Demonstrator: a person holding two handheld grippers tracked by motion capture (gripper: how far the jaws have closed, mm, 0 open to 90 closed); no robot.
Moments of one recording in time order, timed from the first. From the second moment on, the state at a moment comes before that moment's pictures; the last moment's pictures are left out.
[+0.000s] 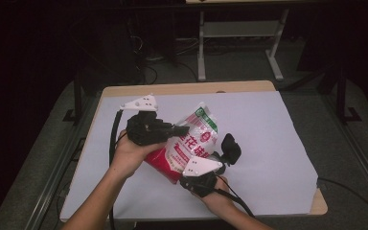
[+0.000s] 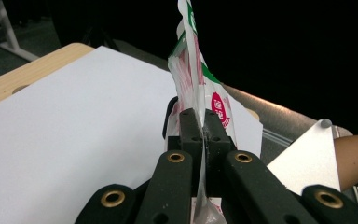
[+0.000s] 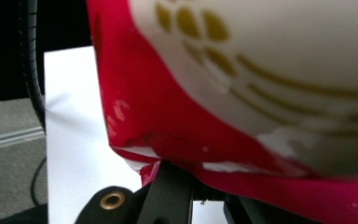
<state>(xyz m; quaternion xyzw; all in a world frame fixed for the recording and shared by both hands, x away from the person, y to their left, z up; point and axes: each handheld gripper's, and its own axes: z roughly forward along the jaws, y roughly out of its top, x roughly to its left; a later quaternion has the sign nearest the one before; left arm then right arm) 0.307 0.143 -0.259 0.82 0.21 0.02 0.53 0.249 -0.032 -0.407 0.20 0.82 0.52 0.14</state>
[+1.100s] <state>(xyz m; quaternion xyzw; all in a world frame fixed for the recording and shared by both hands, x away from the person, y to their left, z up) 0.311 0.120 -0.253 0.86 0.17 0.00 0.48 0.249 -0.028 -0.409 0.21 0.81 0.53 0.12</state>
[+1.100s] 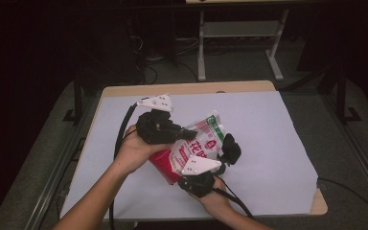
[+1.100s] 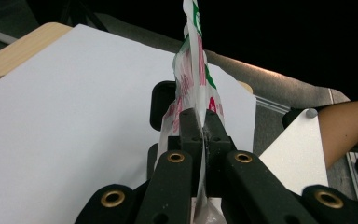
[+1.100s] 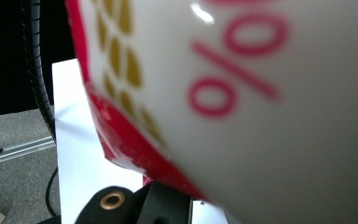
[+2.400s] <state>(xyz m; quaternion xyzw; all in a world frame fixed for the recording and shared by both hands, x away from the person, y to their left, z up) 0.321 0.101 -0.253 0.88 0.17 0.00 0.44 0.251 -0.028 -0.413 0.23 0.80 0.55 0.09</state>
